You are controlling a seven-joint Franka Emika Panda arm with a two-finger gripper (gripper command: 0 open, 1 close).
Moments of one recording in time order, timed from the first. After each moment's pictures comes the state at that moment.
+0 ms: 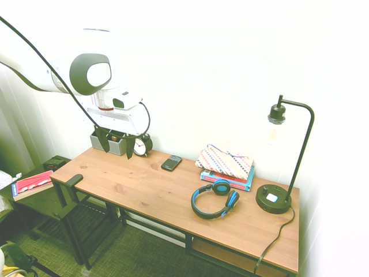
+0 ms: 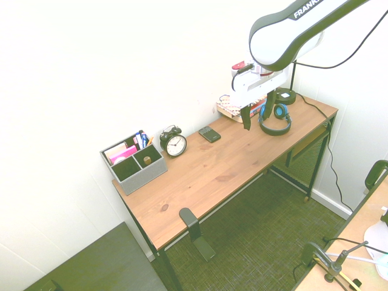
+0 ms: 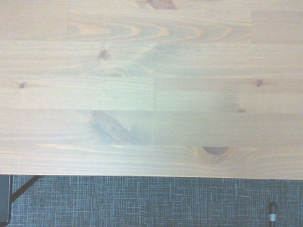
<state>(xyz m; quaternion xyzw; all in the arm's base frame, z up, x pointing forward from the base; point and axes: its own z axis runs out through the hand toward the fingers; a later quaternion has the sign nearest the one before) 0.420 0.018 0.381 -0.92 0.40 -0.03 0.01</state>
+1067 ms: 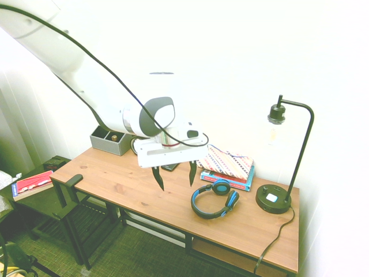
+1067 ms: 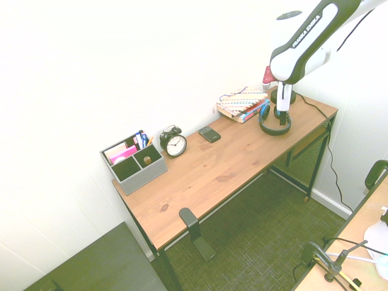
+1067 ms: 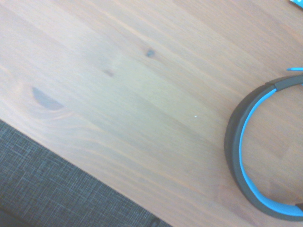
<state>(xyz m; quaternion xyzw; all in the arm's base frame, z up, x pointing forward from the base) 0.465 -0.163 0.267 -0.99 0.14 -0.03 -0.07</state>
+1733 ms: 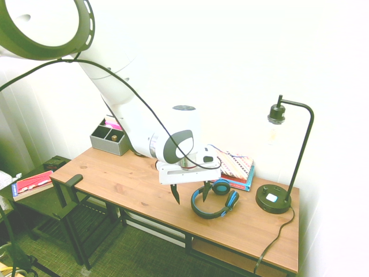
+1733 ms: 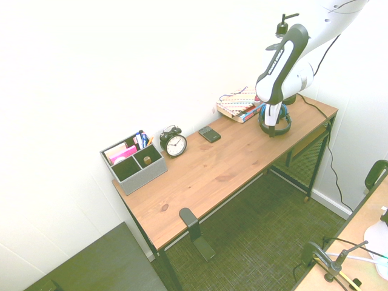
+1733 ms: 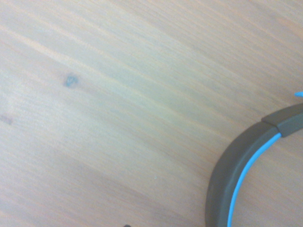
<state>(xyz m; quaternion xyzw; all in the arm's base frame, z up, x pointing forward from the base) 0.514 -0.182 0.186 -0.98 0.18 -0.02 -0.05</state>
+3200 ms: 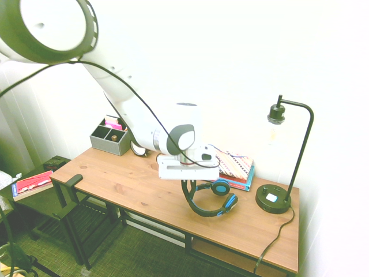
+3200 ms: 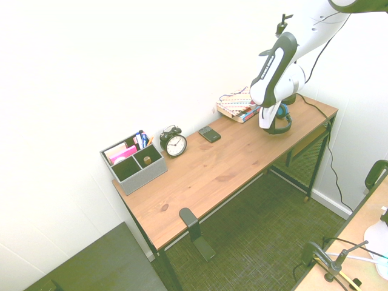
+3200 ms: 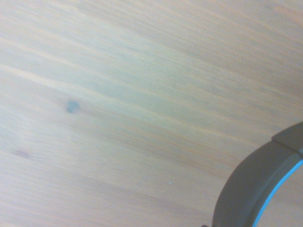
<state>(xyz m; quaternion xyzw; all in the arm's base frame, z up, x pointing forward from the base) 0.530 -0.165 0.209 -0.96 0.26 0.03 -0.07</state>
